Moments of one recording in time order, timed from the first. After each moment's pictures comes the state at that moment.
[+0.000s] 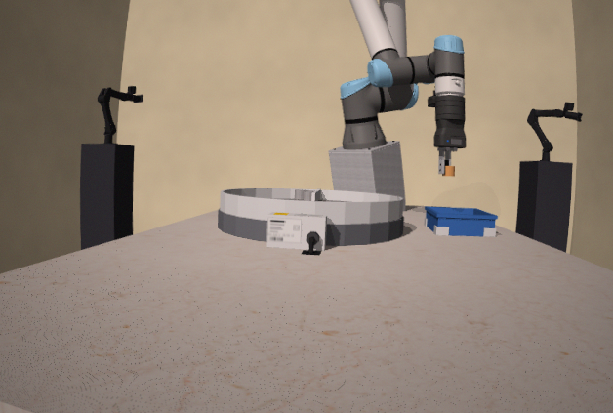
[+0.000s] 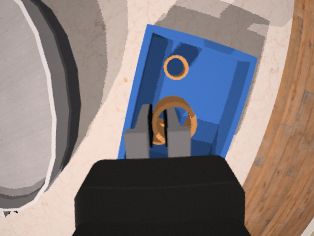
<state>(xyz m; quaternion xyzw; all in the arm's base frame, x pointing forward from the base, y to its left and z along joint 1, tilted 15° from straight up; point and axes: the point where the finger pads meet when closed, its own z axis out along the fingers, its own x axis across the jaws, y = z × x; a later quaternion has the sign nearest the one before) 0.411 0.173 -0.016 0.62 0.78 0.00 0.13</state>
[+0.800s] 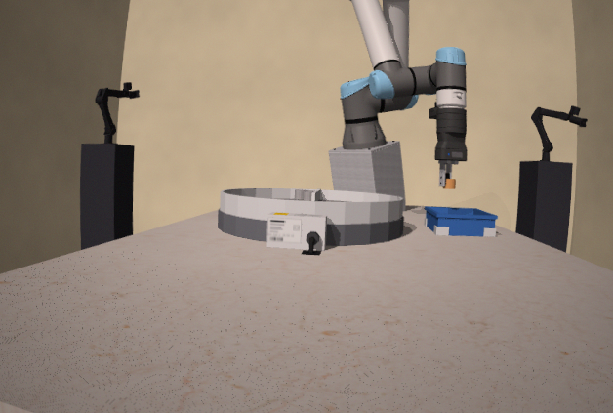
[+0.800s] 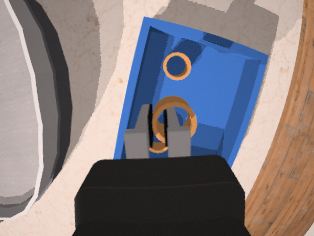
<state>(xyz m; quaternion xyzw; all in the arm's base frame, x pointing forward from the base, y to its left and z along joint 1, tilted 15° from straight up) 0.420 0.170 -0.047 0.62 0.78 0.00 0.13</state>
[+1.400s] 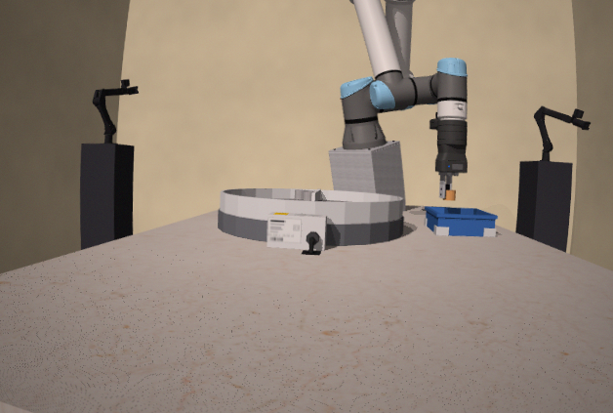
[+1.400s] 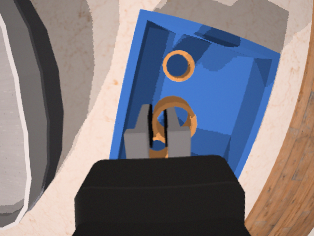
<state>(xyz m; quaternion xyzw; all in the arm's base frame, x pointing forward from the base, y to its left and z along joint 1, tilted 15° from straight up) 0.427 0.166 -0.075 0.62 0.77 0.00 0.13</state>
